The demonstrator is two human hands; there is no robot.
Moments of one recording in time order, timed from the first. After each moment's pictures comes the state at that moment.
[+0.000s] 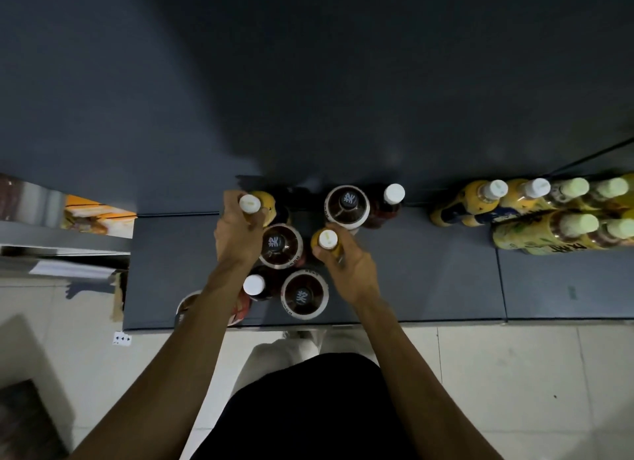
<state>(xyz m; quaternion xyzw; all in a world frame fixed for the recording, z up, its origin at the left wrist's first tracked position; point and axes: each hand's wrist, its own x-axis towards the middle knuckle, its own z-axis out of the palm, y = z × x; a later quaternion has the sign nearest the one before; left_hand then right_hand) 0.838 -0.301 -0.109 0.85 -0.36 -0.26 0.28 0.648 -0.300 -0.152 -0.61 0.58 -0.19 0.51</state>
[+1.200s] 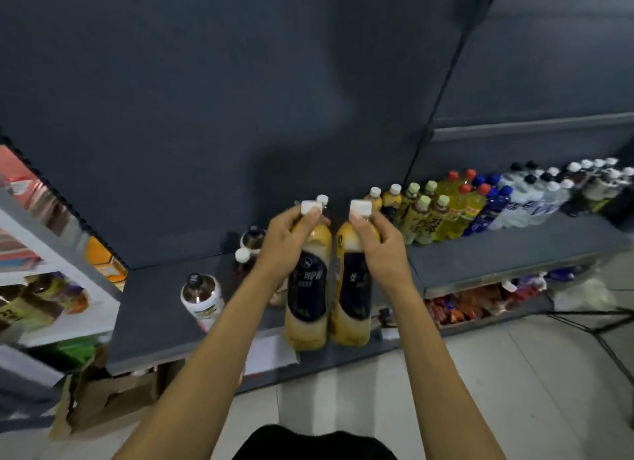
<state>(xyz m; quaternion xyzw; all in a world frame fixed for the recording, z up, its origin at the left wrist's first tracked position) 0.706 -0.099 0.053 0.49 -0.56 -0.43 0.51 0.547 -0.091 0.050 -0.55 0.50 -0.52 0.42</state>
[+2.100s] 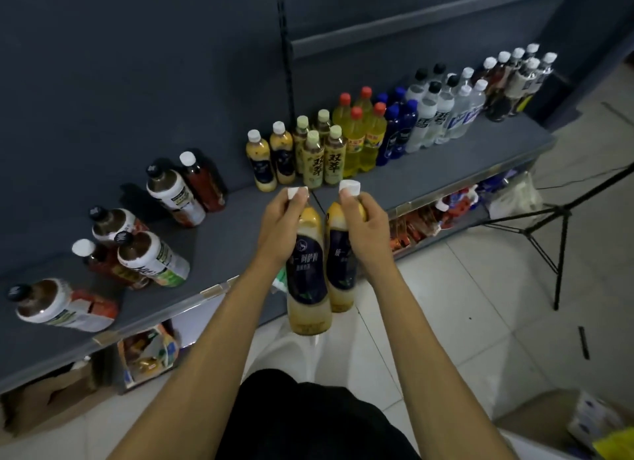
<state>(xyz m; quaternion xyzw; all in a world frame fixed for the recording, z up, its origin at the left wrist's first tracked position) 0.443 -0.134 -0.027 0.54 -0.52 -0.50 0.43 0.308 -0.109 -0.036 -0.42 0.60 -0.54 0.41</state>
